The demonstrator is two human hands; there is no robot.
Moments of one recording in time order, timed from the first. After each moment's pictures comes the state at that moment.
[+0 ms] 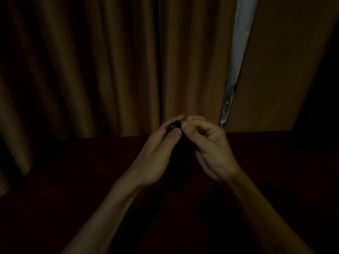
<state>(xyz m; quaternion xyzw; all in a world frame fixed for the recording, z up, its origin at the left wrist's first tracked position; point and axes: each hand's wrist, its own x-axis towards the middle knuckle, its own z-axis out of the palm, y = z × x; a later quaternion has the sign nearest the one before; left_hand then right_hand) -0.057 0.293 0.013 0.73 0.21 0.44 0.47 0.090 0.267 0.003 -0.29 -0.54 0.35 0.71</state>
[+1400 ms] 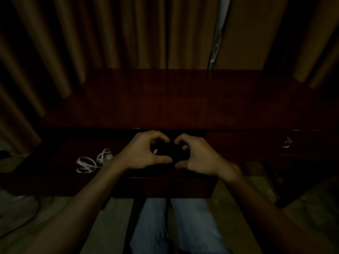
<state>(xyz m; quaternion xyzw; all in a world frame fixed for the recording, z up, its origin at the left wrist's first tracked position) -0.214 -0.030 -0.117 0.86 0.34 0.25 0.29 0.004 -0.100 -0.119 -0.59 -0.73 0.24 0.26</state>
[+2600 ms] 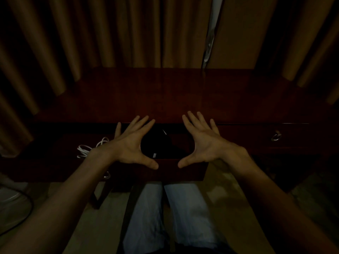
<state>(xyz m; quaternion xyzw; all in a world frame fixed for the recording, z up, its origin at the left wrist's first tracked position) -0.235 -0.030 -0.109 0.90 0.43 -0.01 0.13 0.028 -0.113 -0.100 -0.66 -0.74 0.11 0.02</state>
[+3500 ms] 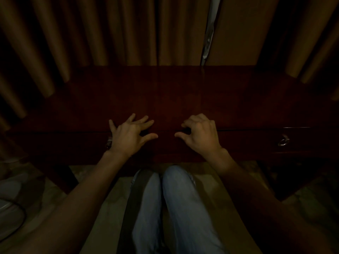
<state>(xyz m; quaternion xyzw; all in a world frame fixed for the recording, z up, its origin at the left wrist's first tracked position) -0.199 0.031 -0.138 0.85 0.49 0.18 0.03 0.041 -0.038 -0.148 -0.66 -0.68 -0.15 0.29</state>
